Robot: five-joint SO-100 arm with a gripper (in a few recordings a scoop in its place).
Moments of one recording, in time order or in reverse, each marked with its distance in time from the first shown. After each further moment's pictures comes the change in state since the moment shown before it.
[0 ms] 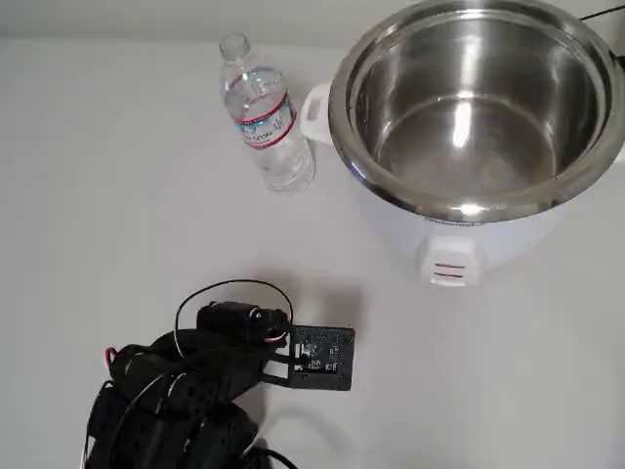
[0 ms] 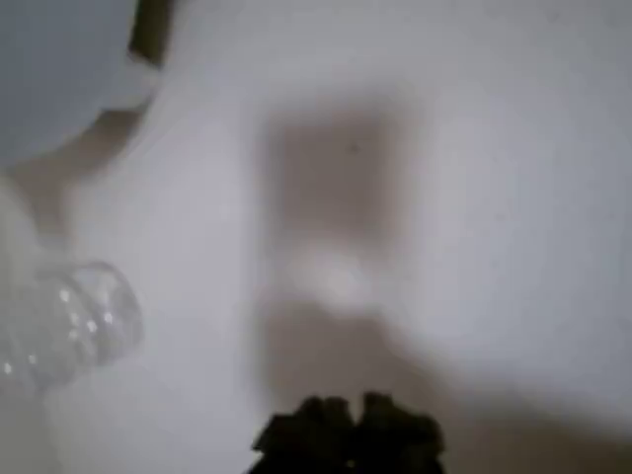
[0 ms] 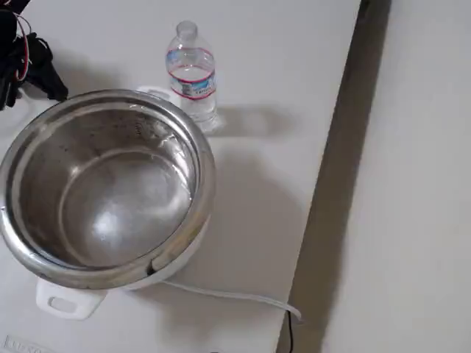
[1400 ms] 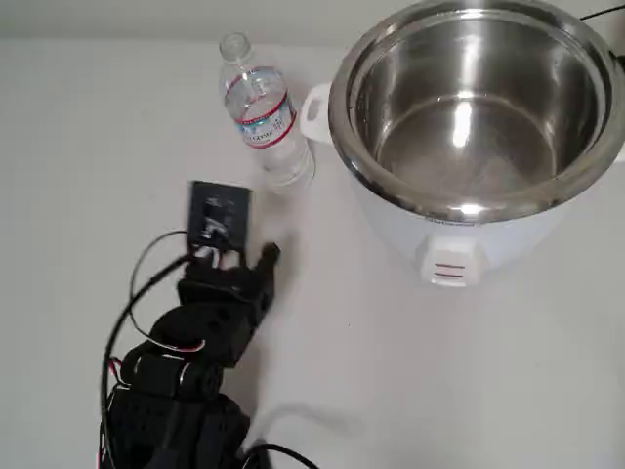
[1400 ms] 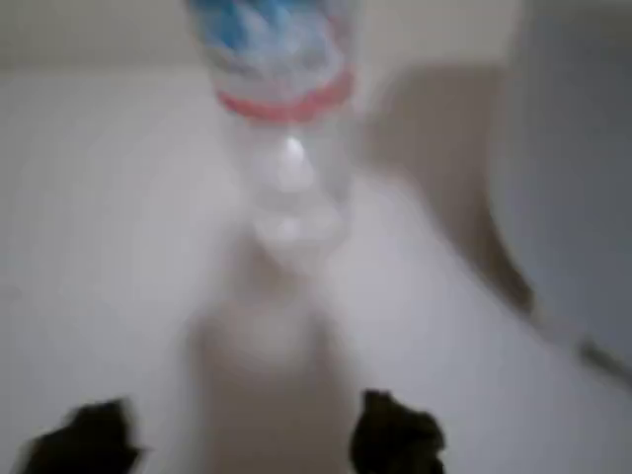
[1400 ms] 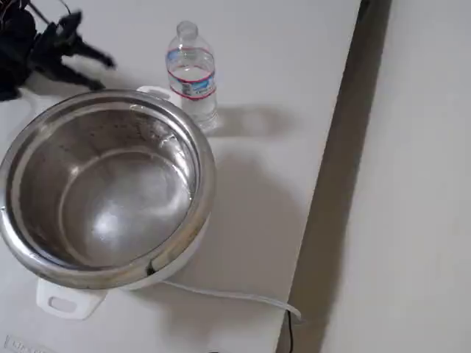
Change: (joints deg) arm -16.3 -1.1 9.8 -45.4 -77.9
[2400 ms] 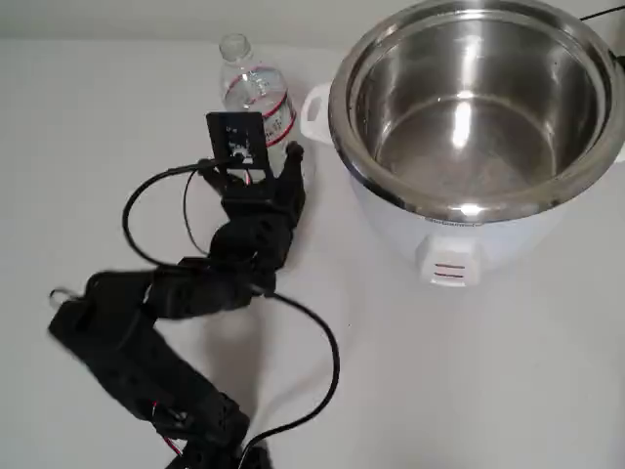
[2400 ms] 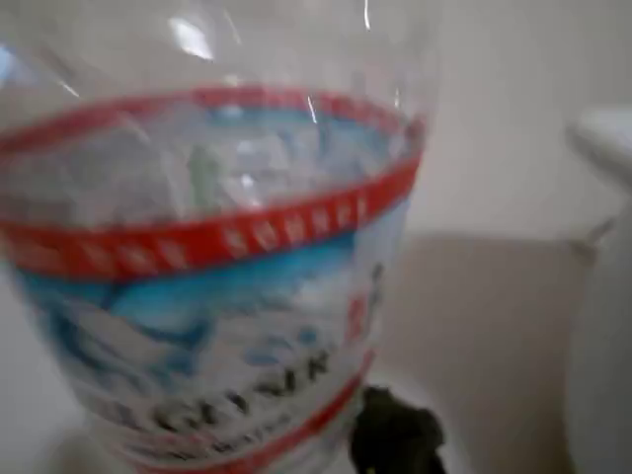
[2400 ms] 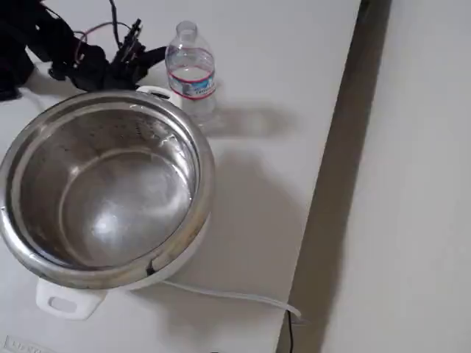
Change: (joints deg) arm 2.0 -110.6 -38.7 -88.9 -3.6
